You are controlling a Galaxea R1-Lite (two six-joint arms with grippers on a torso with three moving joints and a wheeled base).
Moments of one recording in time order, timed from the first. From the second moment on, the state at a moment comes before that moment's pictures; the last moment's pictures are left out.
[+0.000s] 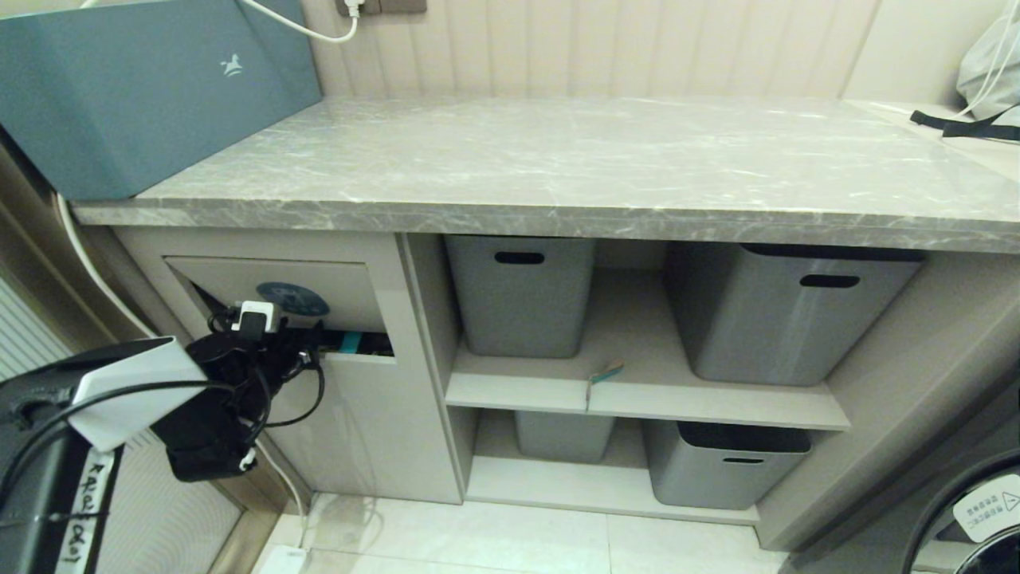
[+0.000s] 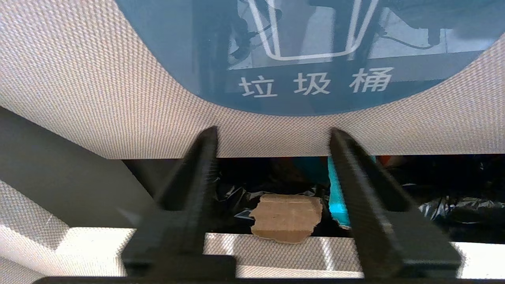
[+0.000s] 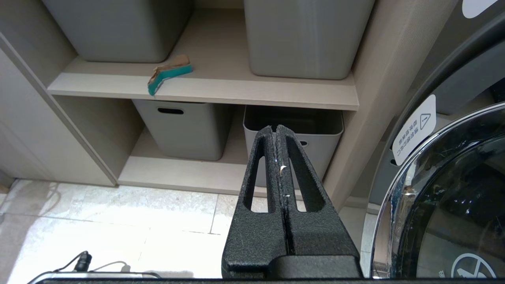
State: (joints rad) left arm 0.11 2.55 -1.15 -1.52 -0.14 0.15; right arm 0.00 0.00 0.00 0.00 -0.01 0.02
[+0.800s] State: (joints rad) left arm 0.11 2.47 -1.04 -1.52 -0.14 0.17; right arm 0.00 0.00 0.00 0.00 -0.01 0.02
